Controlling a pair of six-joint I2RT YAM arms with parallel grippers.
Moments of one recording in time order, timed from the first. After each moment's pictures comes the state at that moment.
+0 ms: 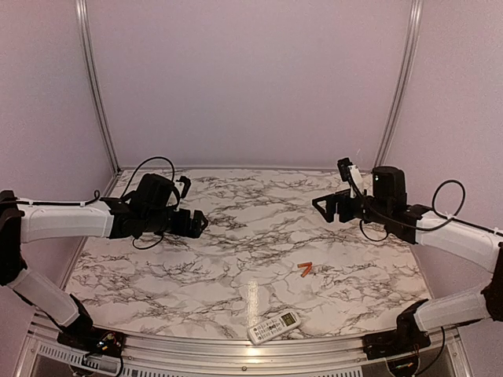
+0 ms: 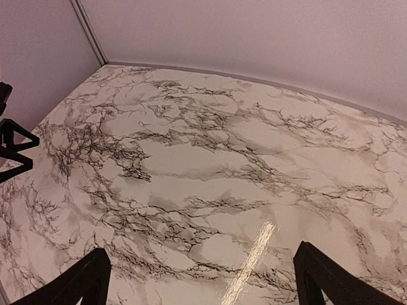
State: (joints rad) left arm -0.69 1.47 0.85 -0.08 -0.08 -0.35; right arm 0.41 1.21 0.74 0.03 -0.25 0.12
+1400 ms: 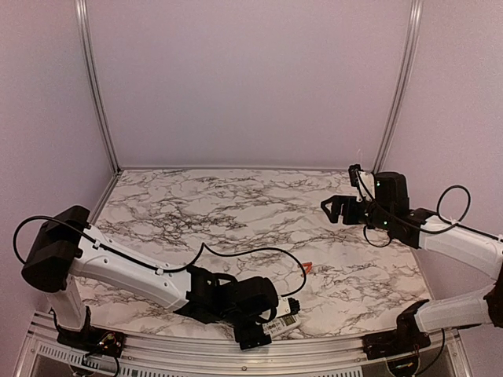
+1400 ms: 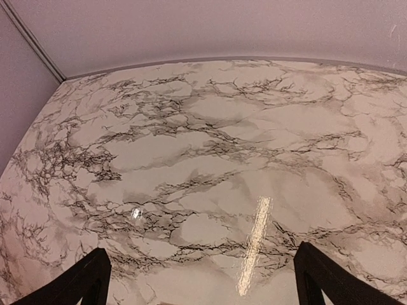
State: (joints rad) left arm -1.45 1.89 1.17 -0.29 -0.11 0.01; right arm 0.41 1.14 0.69 -0.05 -0.08 0.29
